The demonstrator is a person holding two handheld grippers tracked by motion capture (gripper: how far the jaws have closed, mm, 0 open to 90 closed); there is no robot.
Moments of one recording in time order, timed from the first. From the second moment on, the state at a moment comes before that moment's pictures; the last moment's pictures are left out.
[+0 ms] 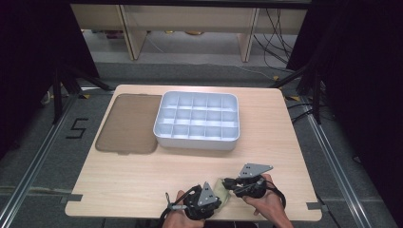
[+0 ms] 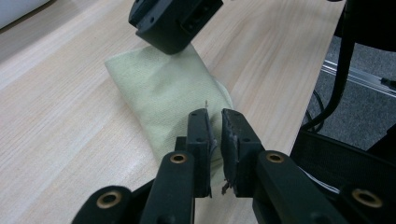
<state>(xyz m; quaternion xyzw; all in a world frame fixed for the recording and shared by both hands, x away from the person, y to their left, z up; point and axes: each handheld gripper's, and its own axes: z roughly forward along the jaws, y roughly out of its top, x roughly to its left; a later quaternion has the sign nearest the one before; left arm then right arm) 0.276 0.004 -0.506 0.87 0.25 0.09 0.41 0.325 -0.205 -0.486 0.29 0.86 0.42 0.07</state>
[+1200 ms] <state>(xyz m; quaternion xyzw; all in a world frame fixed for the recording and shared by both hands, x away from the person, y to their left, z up) 0.275 0.008 -0.508 0.88 0.24 0.09 0.41 0.332 -0.188 -0.506 0.37 0.85 0.37 -0.01</state>
